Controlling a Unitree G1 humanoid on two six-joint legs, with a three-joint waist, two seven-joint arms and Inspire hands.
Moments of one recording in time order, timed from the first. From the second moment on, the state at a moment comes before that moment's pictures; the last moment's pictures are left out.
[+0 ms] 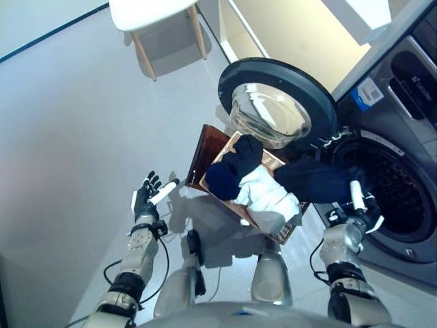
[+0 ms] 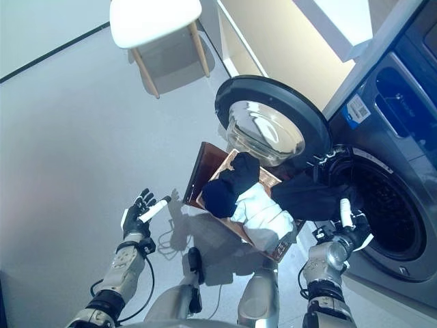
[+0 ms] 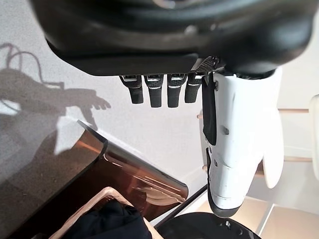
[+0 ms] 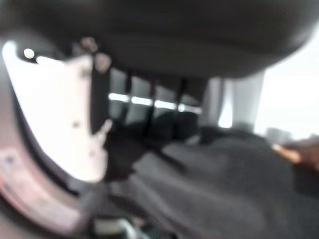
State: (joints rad) left arm -0.11 0.17 -0.13 0.67 -0.49 -0.25 0.22; right arm -0.24 -0.26 -0.37 0.76 0.75 -0.36 -0.46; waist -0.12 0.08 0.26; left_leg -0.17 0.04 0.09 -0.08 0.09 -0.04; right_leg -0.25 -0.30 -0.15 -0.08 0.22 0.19
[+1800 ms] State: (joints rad) left arm -0.26 0.23 -0.34 0.81 -0.02 -0.19 0.24; right arm -0.20 -0.42 0.24 0.32 0.28 -0.13 -0.13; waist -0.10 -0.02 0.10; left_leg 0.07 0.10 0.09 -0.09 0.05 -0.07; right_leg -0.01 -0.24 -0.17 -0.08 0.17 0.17
